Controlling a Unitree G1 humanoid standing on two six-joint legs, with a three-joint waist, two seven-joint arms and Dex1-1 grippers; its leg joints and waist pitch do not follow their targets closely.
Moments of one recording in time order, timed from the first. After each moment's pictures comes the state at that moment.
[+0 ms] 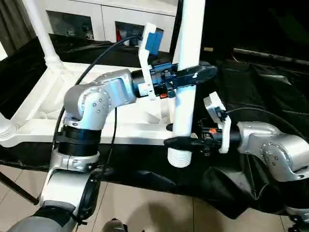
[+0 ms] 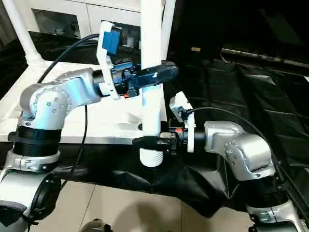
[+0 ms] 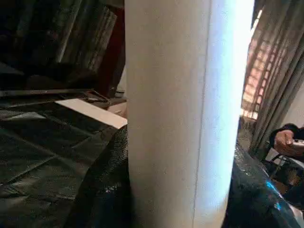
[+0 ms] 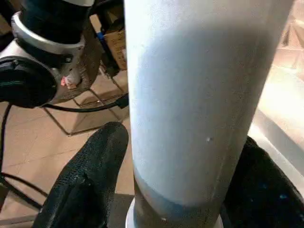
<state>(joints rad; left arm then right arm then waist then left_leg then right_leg) -0.89 0.17 0.02 0.10 -0.71 0.90 -0.86 -0.46 -0.50 0.14 -0.10 0.62 0.80 1.10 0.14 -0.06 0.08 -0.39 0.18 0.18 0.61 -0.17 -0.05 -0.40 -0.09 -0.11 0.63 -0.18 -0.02</state>
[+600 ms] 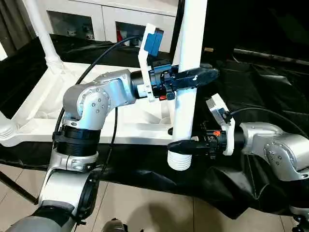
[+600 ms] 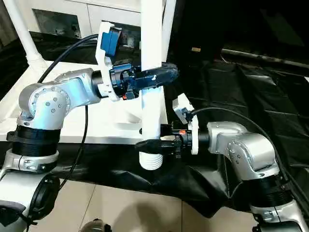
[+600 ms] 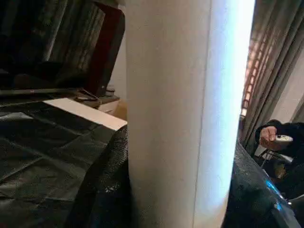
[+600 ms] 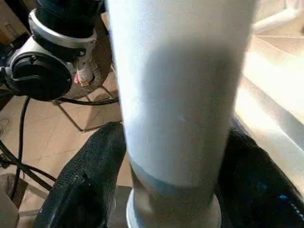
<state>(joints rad) -0.89 0.18 0.01 0.09 -0.73 0.91 -0.89 -0.46 -0.52 0.14 -0.07 0.64 0.83 1.14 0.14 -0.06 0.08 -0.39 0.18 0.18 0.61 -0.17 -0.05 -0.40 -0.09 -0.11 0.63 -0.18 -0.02</state>
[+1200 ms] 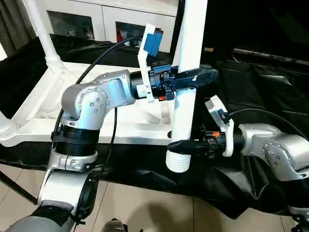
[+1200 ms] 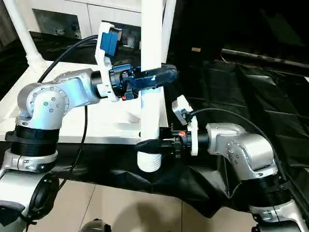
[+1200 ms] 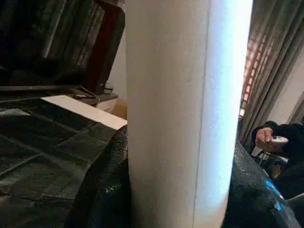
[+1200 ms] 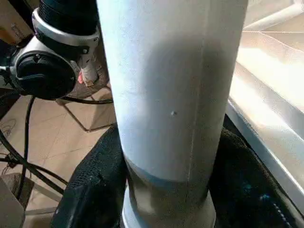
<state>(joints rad) -0.89 0.18 0.01 0.08 -0.75 0.94 -0.88 -0.46 -0.51 0.14 -0.07 0.64 0.84 1.16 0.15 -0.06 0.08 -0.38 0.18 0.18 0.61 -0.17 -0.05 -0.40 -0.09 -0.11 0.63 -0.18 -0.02</state>
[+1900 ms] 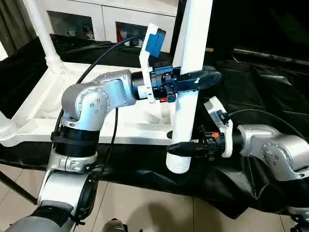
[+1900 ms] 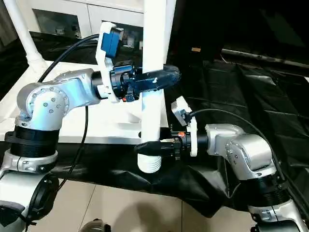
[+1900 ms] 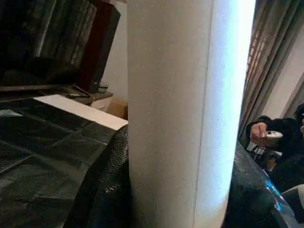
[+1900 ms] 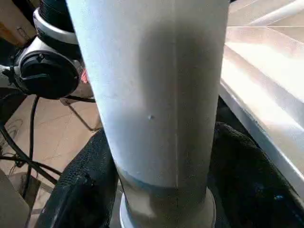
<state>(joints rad) -0.88 0.18 0.00 0.05 -0.76 0.94 -0.89 -0.46 -0.51 0.16 -0.06 0.64 0.84 1.17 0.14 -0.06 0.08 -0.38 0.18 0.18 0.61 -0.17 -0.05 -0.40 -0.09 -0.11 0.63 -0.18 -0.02</state>
